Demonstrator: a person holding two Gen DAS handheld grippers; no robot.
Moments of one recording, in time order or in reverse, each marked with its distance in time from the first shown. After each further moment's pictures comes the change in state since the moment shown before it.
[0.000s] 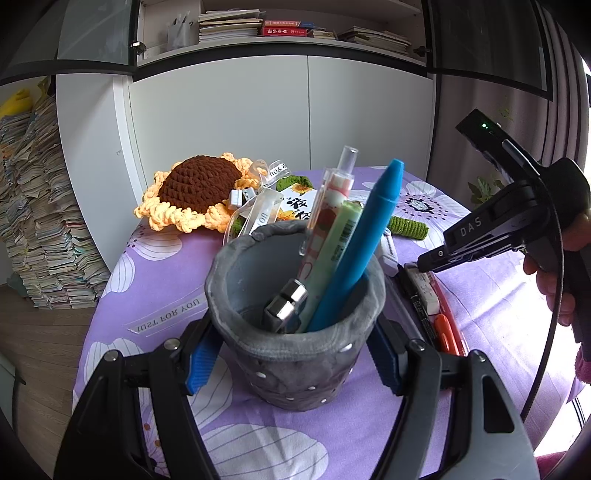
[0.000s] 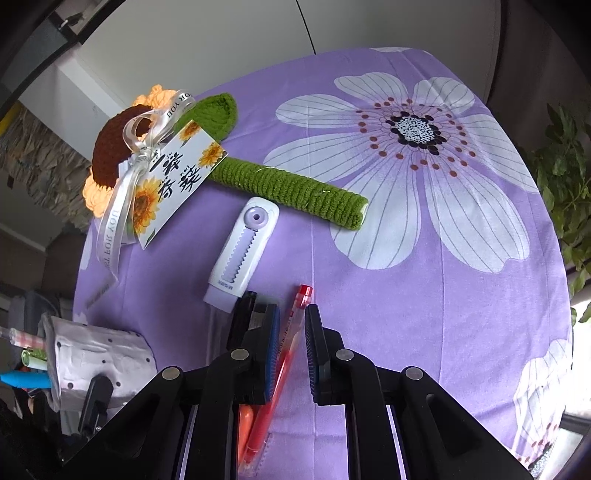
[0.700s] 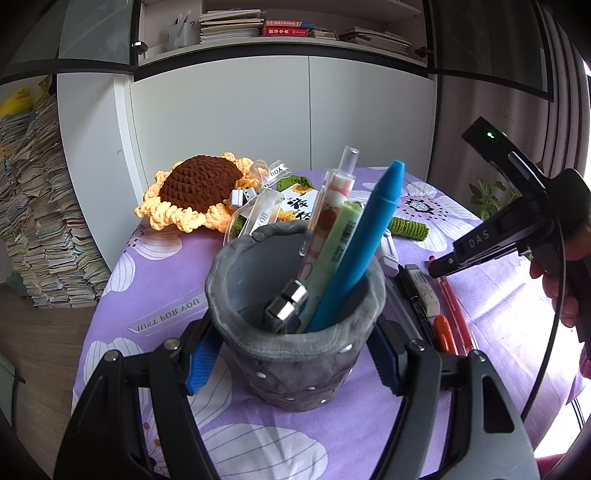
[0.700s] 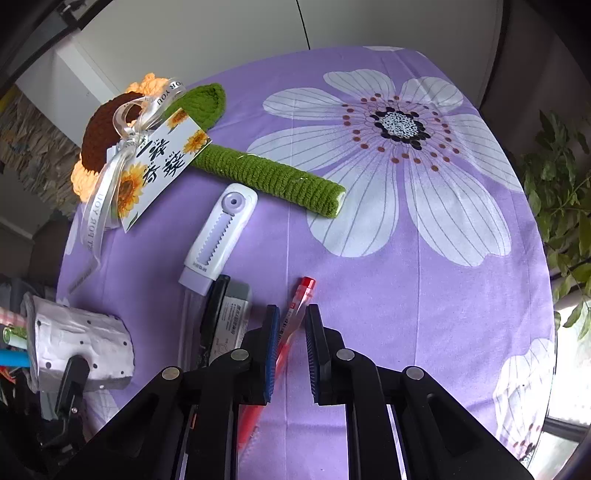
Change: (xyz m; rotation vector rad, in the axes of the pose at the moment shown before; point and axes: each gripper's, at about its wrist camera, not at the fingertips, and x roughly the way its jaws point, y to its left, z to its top) left arm 0.001 0.000 0.001 -0.002 0.000 0.000; right arm 0.000 -0.007 -0.004 -0.037 0.016 -0.067
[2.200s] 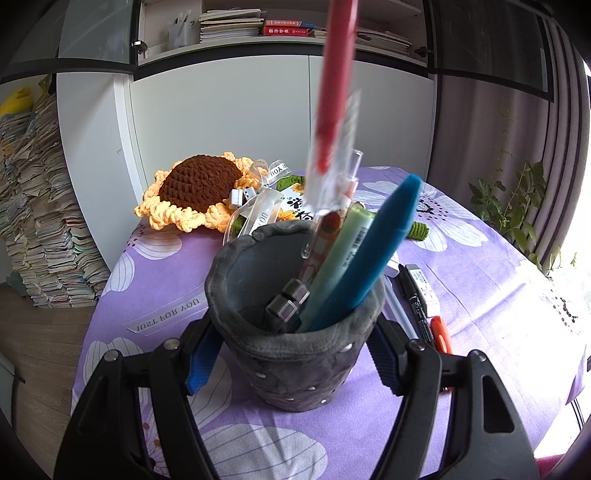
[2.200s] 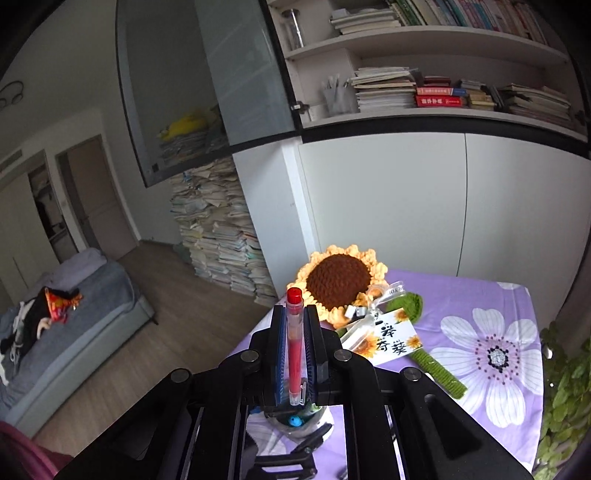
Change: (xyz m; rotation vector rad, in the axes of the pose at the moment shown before) left arm 0.000 -0.001 -0.001 -0.001 0.001 -0.001; right arm -0.196 0.141 -0.029 -0.446 -0.576 0.370
